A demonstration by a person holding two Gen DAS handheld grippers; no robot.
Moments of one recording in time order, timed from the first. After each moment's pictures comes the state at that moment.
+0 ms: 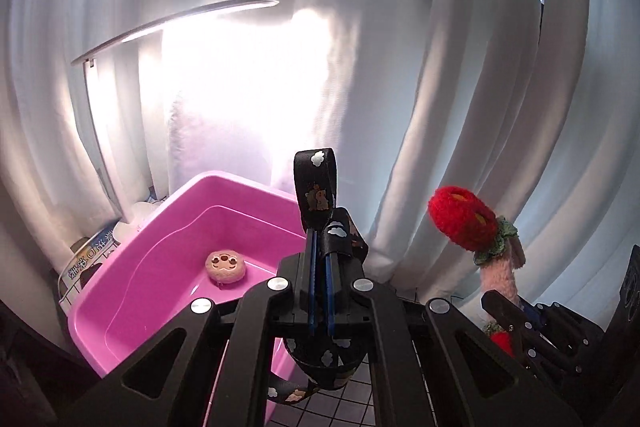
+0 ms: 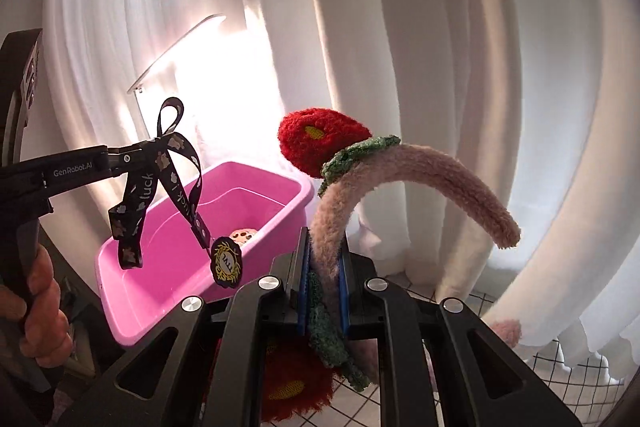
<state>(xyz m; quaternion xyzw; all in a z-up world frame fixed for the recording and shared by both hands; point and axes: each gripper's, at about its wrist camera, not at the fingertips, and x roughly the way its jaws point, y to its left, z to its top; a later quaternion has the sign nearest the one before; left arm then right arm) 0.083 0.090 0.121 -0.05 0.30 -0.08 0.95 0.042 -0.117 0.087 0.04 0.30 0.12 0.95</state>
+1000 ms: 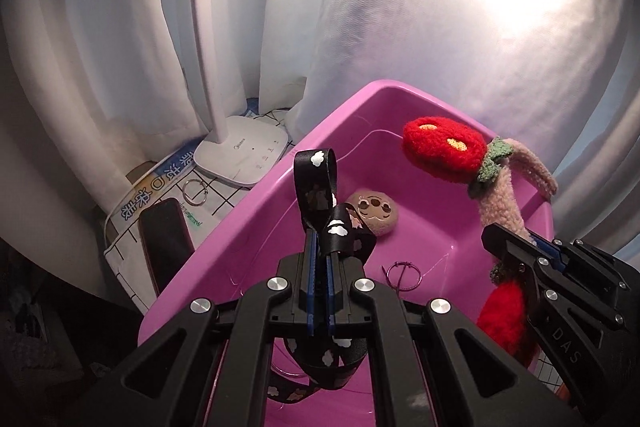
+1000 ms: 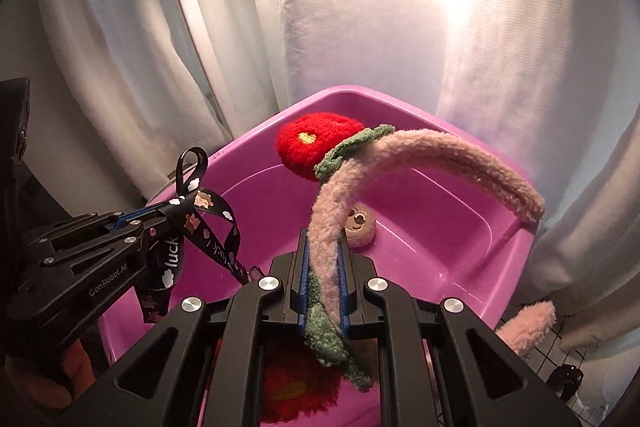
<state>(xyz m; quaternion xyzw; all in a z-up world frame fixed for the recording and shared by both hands) 0.152 0.242 0.004 -0.07 0.44 0.04 0.90 0.187 0.083 0.017 -0.02 0.44 0.21 0.88</state>
